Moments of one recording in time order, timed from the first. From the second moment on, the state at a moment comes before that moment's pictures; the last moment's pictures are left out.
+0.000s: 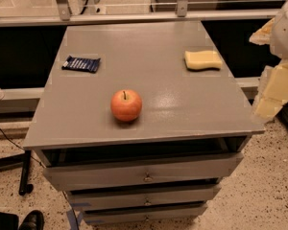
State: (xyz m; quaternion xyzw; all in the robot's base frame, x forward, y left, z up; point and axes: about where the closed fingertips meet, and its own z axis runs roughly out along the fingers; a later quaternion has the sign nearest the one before) arm 0.438 -0.215 0.983 -0.60 0.78 -0.04 0.17
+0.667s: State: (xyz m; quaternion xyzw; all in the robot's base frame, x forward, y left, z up) arm 0.465 -0.198 0.980 -0.61 0.76 -0.04 0.19
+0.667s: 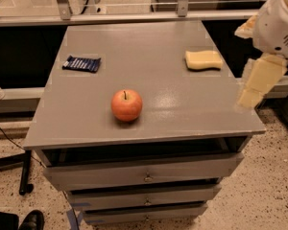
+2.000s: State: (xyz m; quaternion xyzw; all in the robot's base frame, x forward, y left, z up) arm 0.615 0.008 0.990 -0.65 0.68 0.05 0.35
